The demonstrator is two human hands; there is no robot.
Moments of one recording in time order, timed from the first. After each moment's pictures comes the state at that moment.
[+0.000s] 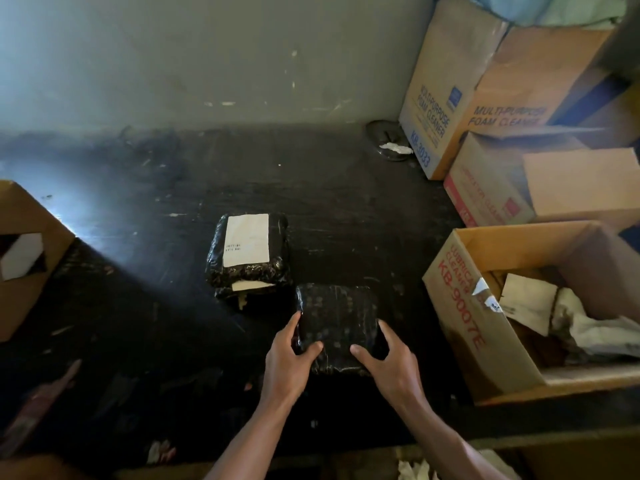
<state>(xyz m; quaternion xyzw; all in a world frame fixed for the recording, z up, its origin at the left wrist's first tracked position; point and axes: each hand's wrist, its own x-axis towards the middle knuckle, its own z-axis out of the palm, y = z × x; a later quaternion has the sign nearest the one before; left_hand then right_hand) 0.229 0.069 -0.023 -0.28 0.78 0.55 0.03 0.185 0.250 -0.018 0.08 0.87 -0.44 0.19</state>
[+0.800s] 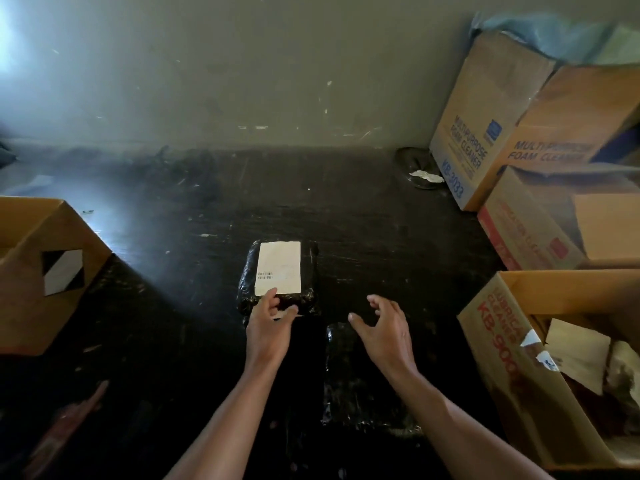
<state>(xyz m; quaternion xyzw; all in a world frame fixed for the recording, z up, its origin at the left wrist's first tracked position) 0.161 -0.035 0.005 -0.35 0.75 0.55 -0.11 0.097 0.161 0.015 -0.04 0.91 -0.39 0.10</state>
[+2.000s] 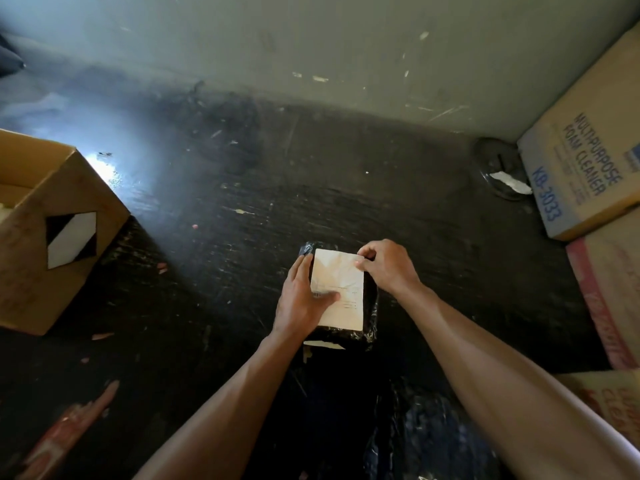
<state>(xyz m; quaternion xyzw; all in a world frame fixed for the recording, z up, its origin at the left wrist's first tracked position) 0.059 -0.153 -0.036 -0.30 0.83 0.47 -0.03 -0.088 -0.026 -0.008 -0.22 0.94 -0.22 0.15</state>
